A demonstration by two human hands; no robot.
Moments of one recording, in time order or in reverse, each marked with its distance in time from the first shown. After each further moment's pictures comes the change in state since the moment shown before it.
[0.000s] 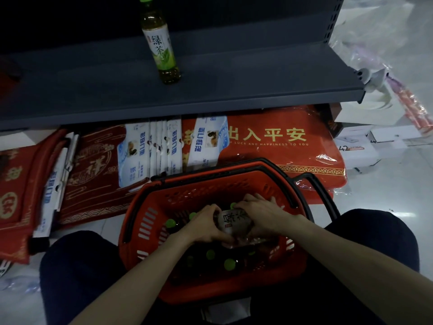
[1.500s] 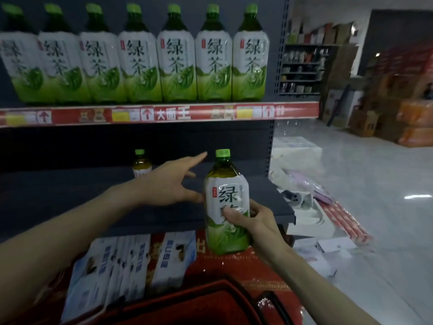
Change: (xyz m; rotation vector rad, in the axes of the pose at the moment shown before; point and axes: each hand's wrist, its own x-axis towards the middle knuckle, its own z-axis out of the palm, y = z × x) left_hand -0.120 0.267 -0.284 0.337 0.408 0.641; right_hand -0.114 -0.018 -0.236 1.517 0.832 -0.270
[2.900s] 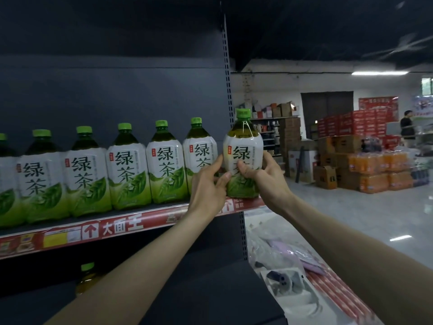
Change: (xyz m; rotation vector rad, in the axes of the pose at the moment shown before) left_hand 0.200 0.151 -0.038 -0.428 0.744 0.303; right_hand 0.154 -0.238 -0.086 -0.212 0.249 -0.569
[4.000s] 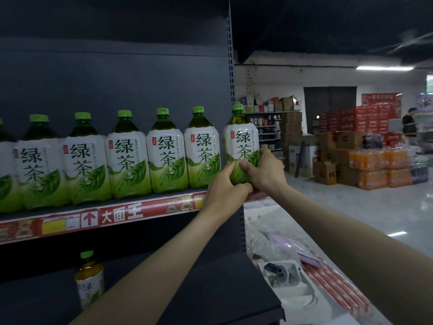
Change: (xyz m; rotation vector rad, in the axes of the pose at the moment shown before) left_hand -0.024 0.013 0.016 -0.081 -0.215 -0.203; right_hand 0.022 0.010 0.007 -0.832 0.208 0.062
